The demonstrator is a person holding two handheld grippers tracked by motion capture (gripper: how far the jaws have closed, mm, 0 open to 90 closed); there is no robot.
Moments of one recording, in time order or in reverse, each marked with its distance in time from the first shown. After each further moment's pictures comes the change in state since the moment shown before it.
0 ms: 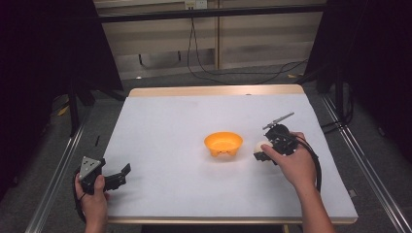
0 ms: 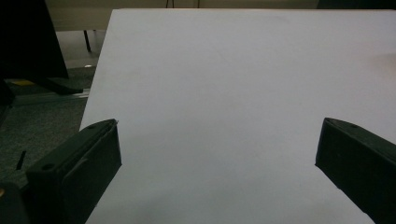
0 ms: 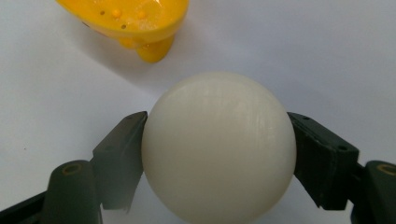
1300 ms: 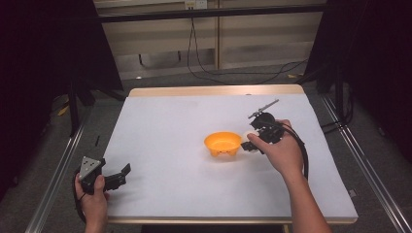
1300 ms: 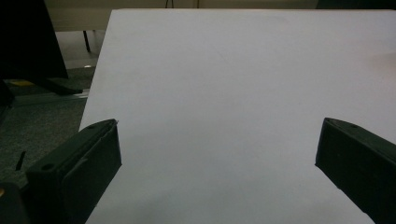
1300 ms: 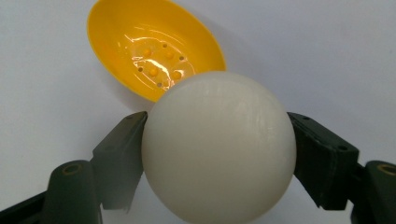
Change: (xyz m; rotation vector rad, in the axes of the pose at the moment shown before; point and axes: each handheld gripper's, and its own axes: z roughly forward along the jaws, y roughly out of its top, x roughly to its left) left arm 0.000 0.000 0.000 0.002 -0.001 0.004; right arm 0.021 0.046 -0.002 -0.016 0.022 -0.050
